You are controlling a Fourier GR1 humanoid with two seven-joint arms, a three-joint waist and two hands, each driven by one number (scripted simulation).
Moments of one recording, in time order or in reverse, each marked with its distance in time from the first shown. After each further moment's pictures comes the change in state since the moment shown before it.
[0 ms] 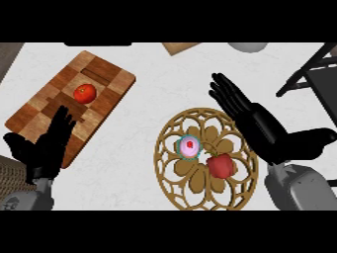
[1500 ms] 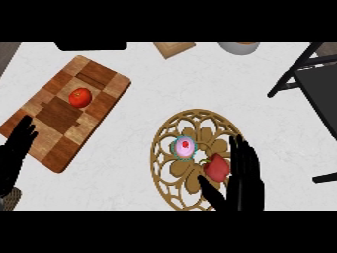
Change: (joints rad) left arm 0.115 0.203 0.058 -0.046 -0.046 -0.098 0.009; right arm 0.455 0.208 0.223 0.128 1.689 -0.756 0.454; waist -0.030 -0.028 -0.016
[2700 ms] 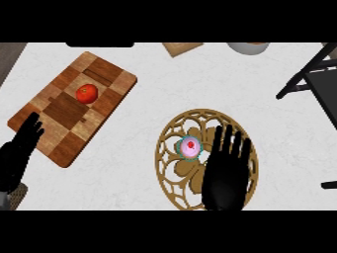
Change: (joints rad) left arm -0.021 -0.031 0.002 -0.011 -0.034 -0.024 0.019; right arm -0.280 -0.013 0.175 -0.124 0.096 0.919 0.532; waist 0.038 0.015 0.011
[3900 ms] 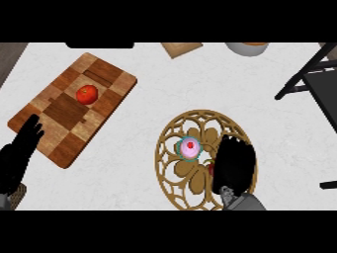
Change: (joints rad) left arm 0.013 -0.068 0.080 -0.010 -0.076 -0.068 0.015; right arm -0.028 0.013 -0.176 0.172 -0.024 -0.088 -0.107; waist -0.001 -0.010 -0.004
